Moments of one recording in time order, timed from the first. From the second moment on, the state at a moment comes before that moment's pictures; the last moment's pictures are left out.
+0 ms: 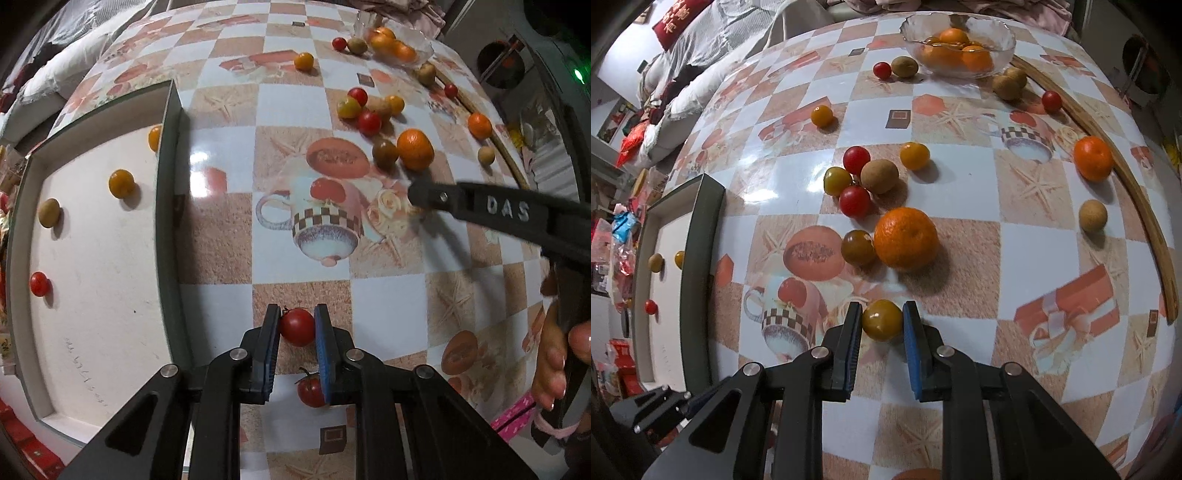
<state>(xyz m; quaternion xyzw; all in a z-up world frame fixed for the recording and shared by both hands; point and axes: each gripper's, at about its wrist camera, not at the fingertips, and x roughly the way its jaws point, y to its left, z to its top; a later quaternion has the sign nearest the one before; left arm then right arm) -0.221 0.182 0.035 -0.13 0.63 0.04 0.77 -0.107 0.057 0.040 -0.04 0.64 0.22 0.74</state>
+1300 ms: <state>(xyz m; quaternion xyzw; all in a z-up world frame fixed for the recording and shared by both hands) -0.255 0.281 0.071 -0.17 0.57 0.12 0.79 -0.132 0.163 0.074 -0.09 0.61 0.31 0.72</state>
